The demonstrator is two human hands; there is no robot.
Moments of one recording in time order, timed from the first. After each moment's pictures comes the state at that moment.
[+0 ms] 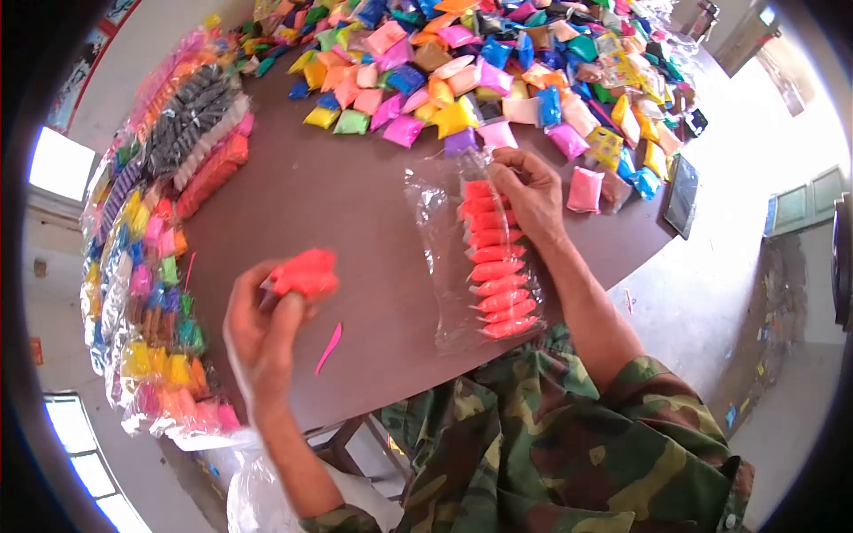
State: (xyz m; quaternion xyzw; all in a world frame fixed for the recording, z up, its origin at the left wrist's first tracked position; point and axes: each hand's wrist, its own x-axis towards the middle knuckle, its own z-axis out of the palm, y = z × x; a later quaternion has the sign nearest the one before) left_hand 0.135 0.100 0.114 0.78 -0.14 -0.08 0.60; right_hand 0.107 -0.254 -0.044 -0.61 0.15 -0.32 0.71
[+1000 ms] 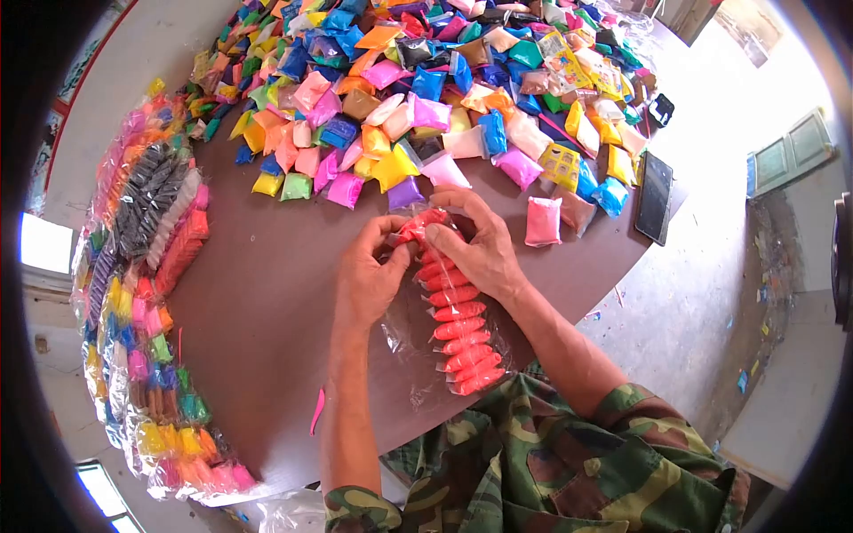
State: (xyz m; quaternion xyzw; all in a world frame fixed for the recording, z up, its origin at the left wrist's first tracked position) left_hand 0.206 -0.092 0.005 0.73 -0.29 -0.22 0.58; right_hand 0.099 -0.253 -0.027 -0.69 0.14 -0.30 0.64
